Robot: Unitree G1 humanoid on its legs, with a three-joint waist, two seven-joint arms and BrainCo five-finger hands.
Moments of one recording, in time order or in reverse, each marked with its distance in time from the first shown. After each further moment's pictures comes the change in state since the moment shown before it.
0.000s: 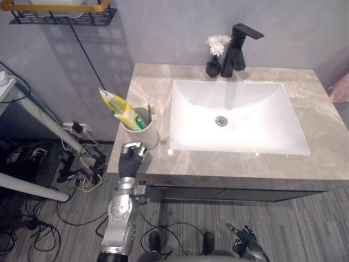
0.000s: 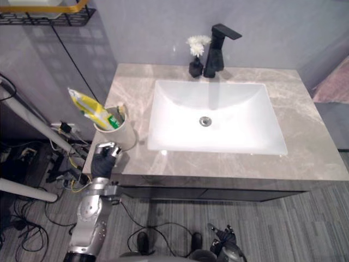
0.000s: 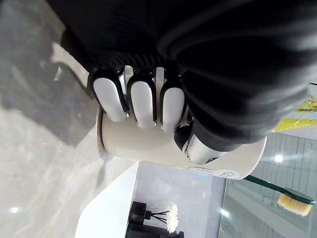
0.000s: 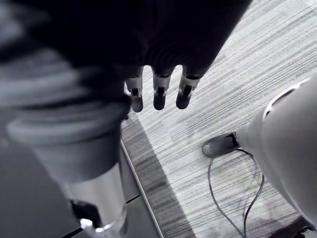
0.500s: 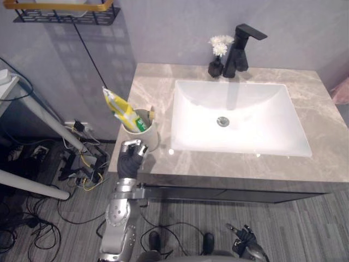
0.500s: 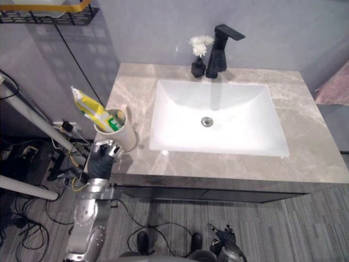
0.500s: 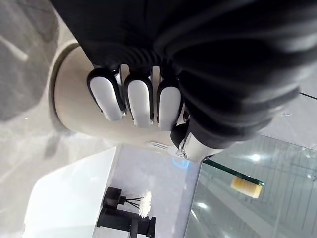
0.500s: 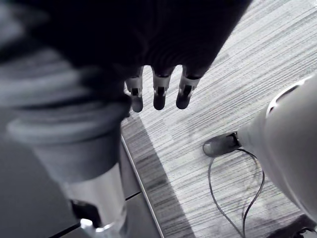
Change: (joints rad) left arm 0.077 0.002 -0.028 -0.135 -0.048 -0.005 -0.028; right arm -0.002 -0.001 0.009 0.001 0.000 0.000 0.001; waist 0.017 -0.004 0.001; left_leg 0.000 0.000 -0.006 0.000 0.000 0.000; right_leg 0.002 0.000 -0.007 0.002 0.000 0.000
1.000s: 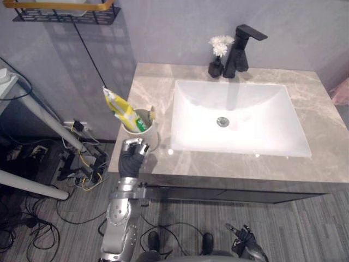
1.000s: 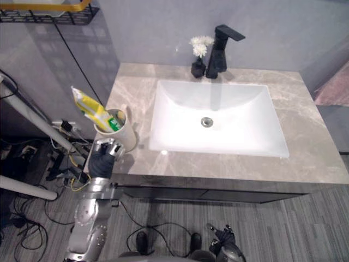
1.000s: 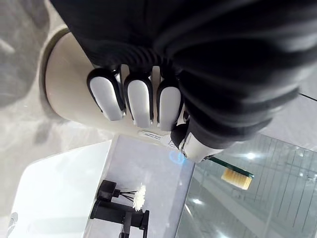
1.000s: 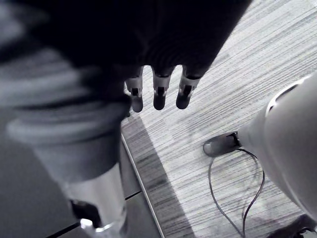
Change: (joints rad) left arm 0.003 -0.001 -0.025 -0.045 -0.023 0.000 -0.025; right arm 0.000 0.001 0.003 0.000 0.000 0.000 0.001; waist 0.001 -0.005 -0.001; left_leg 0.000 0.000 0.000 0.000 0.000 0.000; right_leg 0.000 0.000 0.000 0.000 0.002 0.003
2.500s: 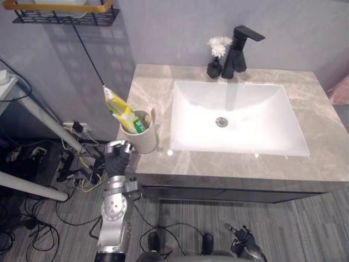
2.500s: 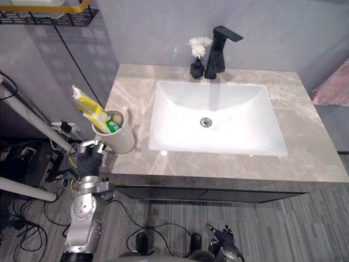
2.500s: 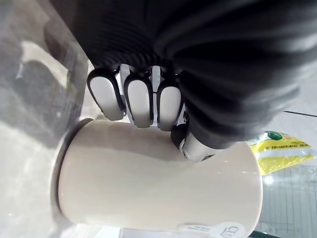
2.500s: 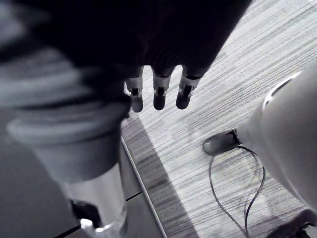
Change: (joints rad) left arm -0.070 -0.020 0.139 0.148 0.130 -0.008 0.155; right arm 0.001 0.019 -0.038 -0.002 -0.009 0.000 -0.003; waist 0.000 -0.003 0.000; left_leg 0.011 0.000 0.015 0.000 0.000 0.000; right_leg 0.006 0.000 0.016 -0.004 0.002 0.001
